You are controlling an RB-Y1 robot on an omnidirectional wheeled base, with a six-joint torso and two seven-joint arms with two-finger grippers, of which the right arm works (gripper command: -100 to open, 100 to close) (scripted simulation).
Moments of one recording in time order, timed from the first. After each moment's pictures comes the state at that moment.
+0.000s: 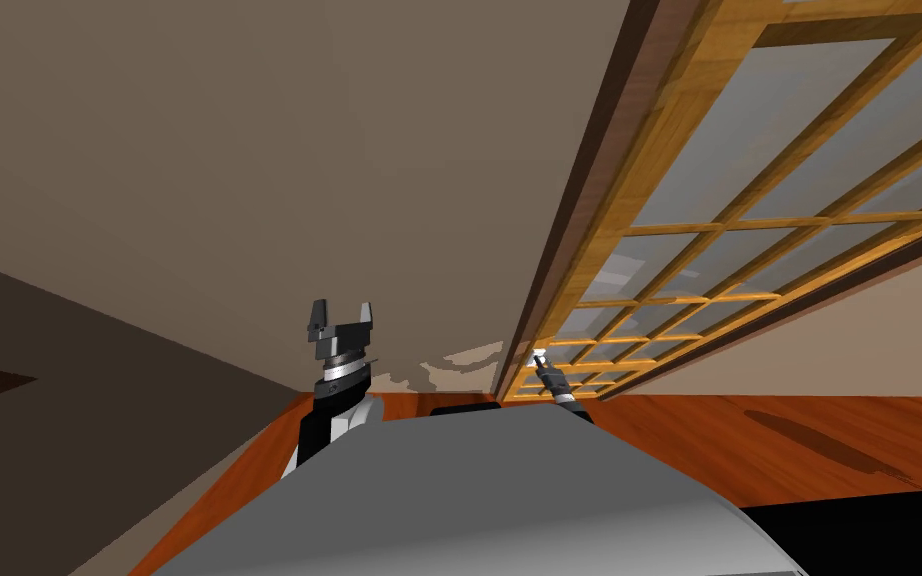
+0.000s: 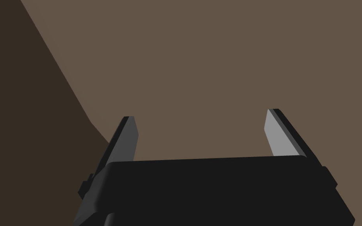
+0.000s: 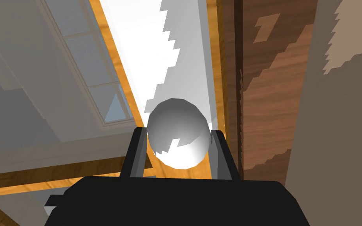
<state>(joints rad) 0.21 -0.16 -0.42 -0.83 0.45 -1.04 0.82</state>
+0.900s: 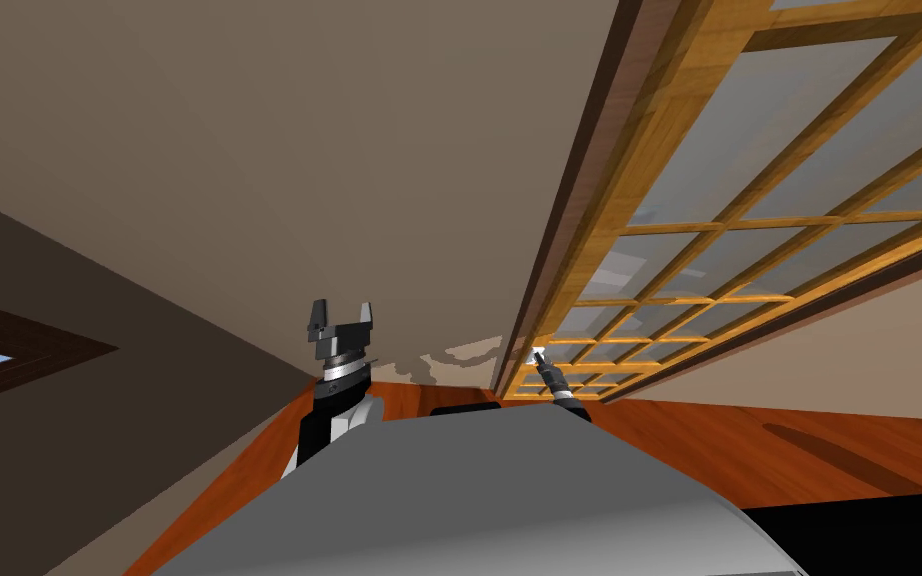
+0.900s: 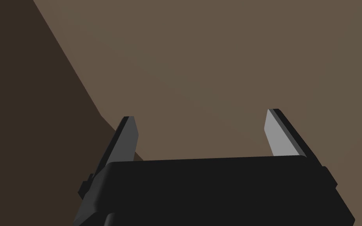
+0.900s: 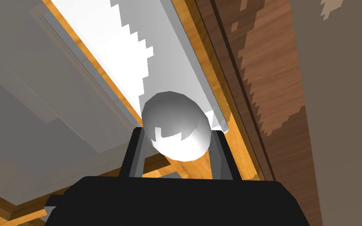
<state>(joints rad) 0.20 -0.18 -0.37 -0.82 0.35 -1.02 0.60</state>
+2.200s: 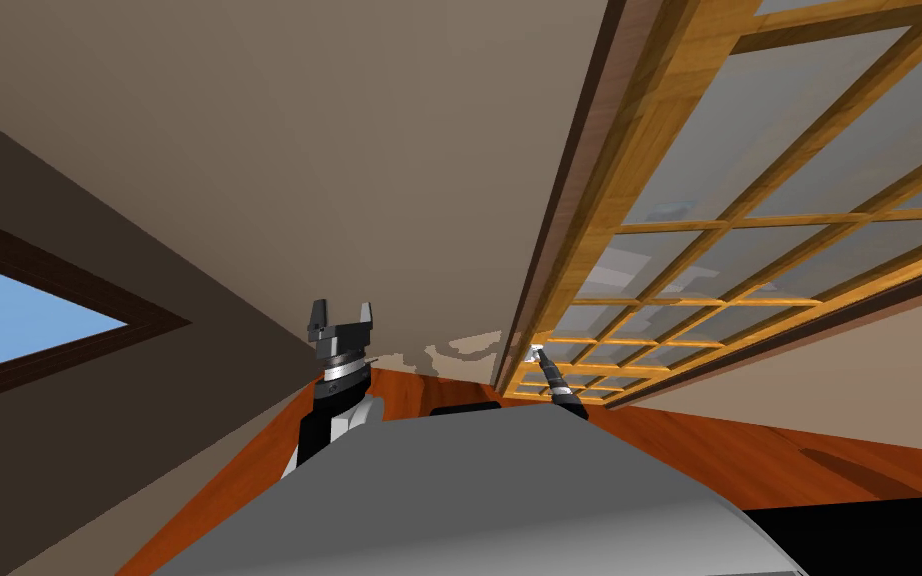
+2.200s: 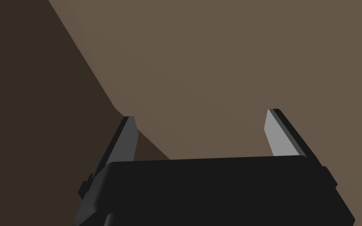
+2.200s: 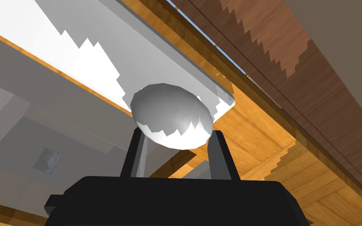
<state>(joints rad) 0.18 -0.21 -0.29 -0.81 0.19 -1.00 0.29</state>
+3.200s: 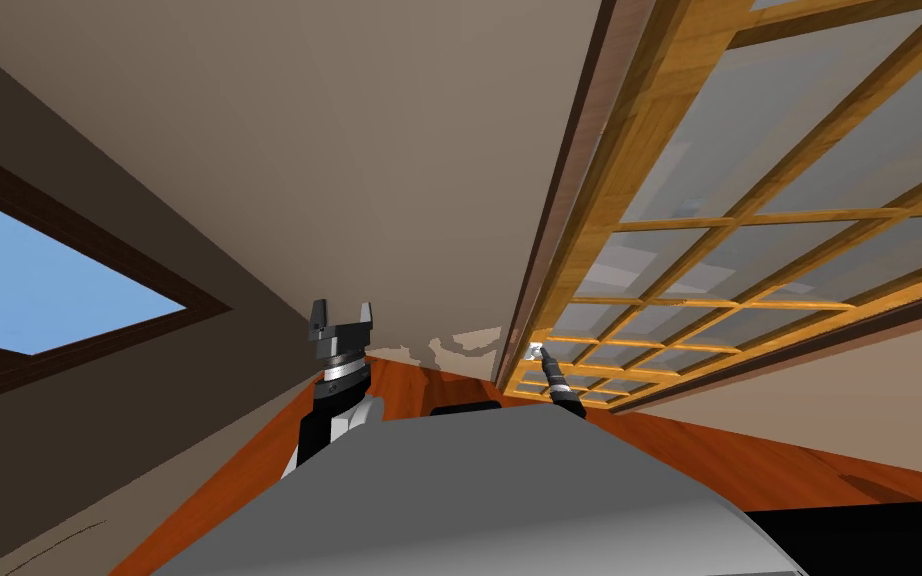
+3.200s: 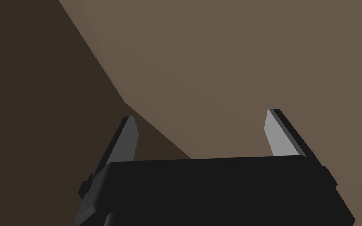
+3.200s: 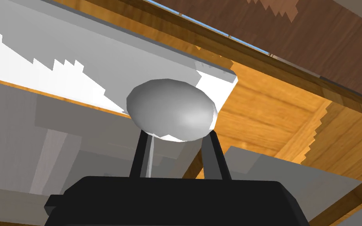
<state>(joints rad) 0.17 -0.23 -0.23 -0.79 0.06 -0.98 0.04</state>
